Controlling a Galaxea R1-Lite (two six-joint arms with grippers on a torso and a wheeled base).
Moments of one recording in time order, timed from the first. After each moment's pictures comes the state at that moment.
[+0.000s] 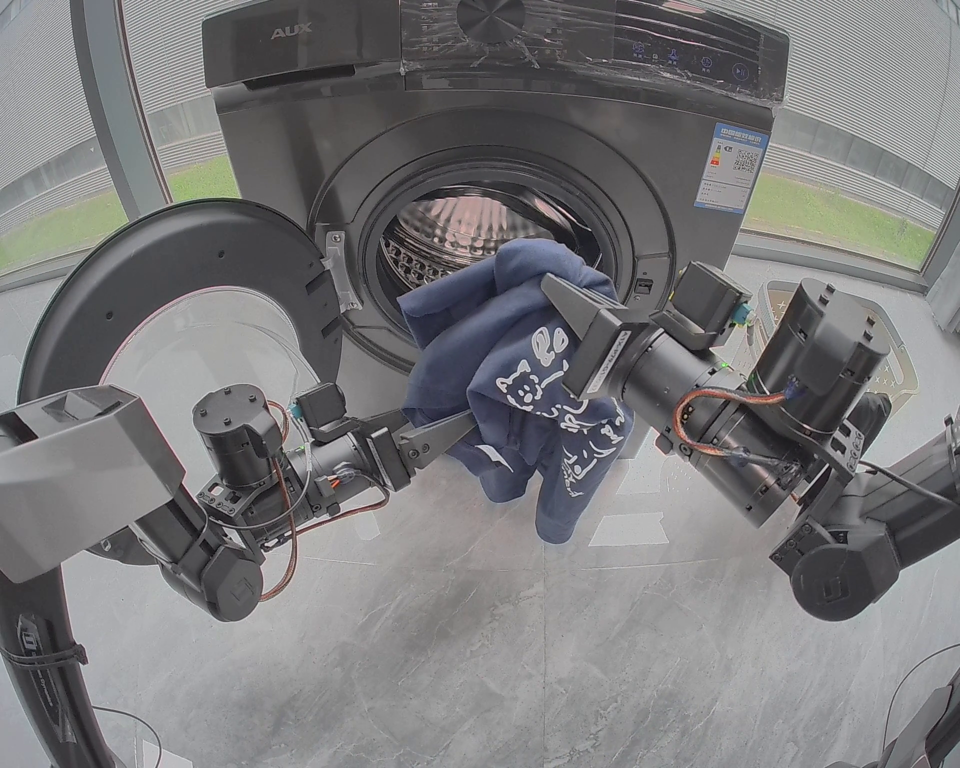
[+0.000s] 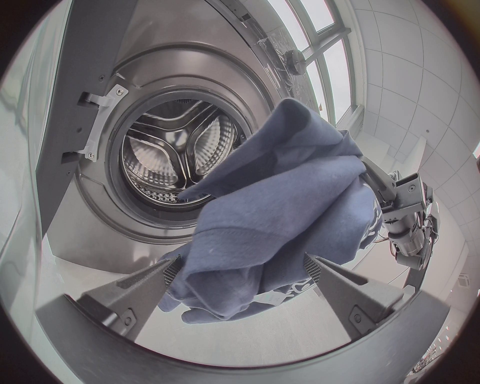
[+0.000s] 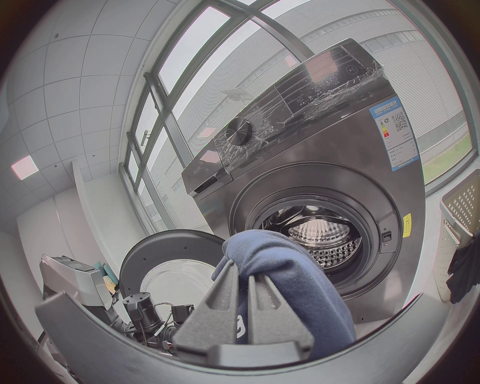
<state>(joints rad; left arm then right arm) -0.39 2.13 -0.77 -1.48 -0.50 -0.45 0.76 1.83 -0.90 -1.24 -0.12 0.22</state>
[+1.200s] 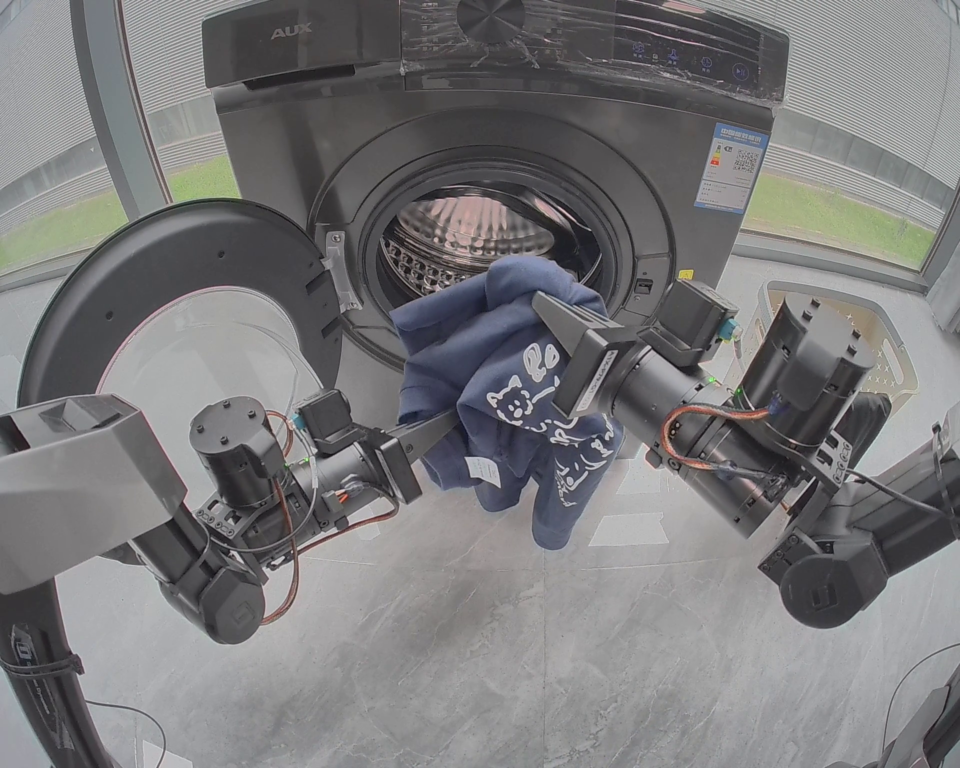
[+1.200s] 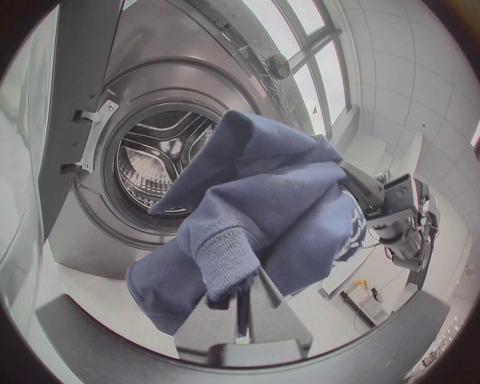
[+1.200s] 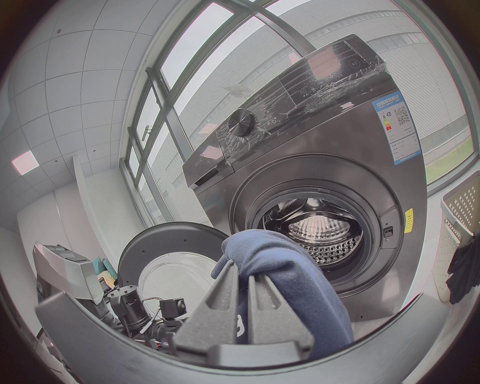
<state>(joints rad) -0.45 2.10 -0.70 -1.55 -0.42 -0.42 0.76 1.85 -0.89 -1.25 -0.12 0.21</state>
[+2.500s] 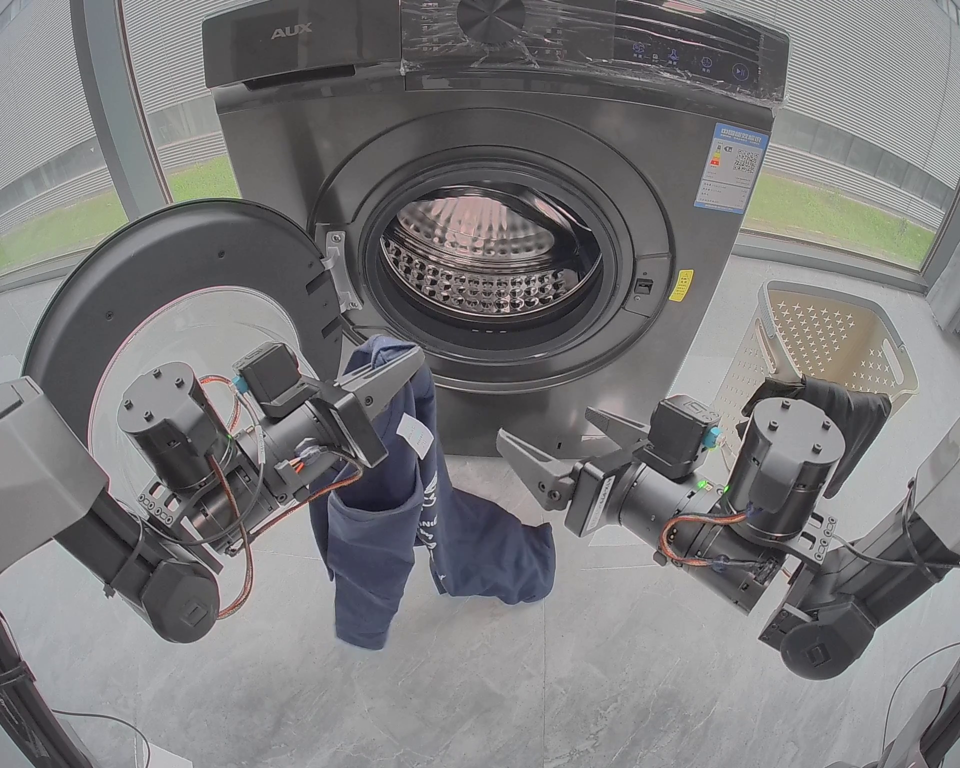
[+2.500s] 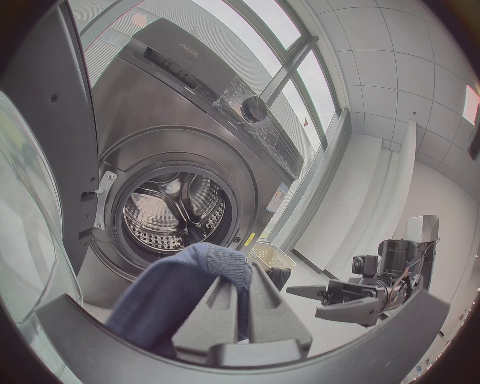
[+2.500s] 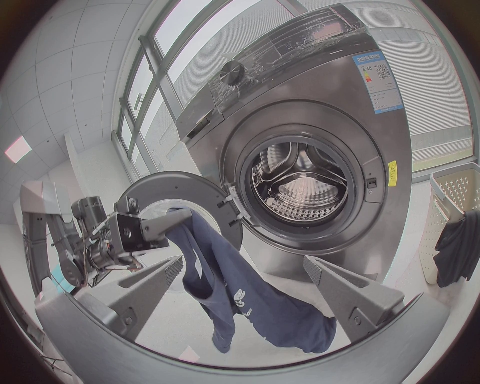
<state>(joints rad) -0.45 1.91 -0.64 -1.55 -0.33 -0.34 0.76 1.89 -0.66 -1.30 -0.11 0.19</state>
